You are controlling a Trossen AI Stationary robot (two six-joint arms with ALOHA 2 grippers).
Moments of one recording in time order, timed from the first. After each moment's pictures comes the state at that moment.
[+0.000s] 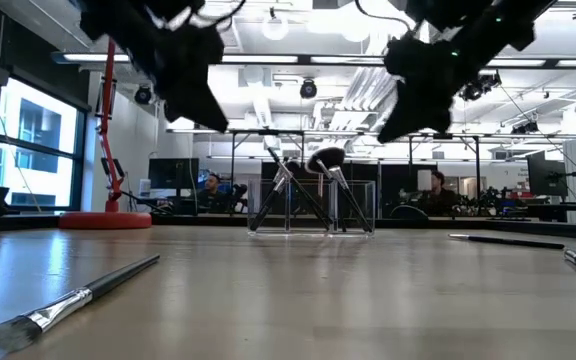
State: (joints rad) left arm 0.16 1.23 0.80 -0.27 0.00 -0.20; right arm -0.14 1.23 0.72 -0.19 0.15 0.34
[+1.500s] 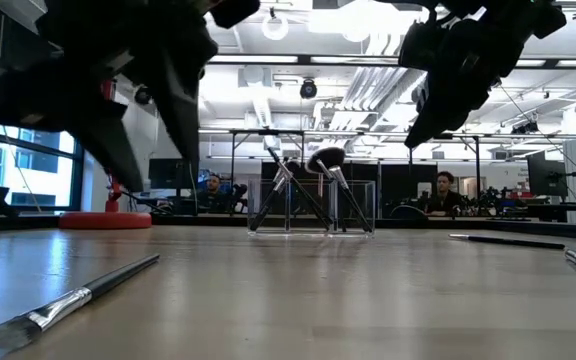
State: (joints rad) left arm -0.51 1.77 1.20 -0.53 -0.20 -1.77; right arm 0.04 1.22 0.72 -0.34 0.09 0.27
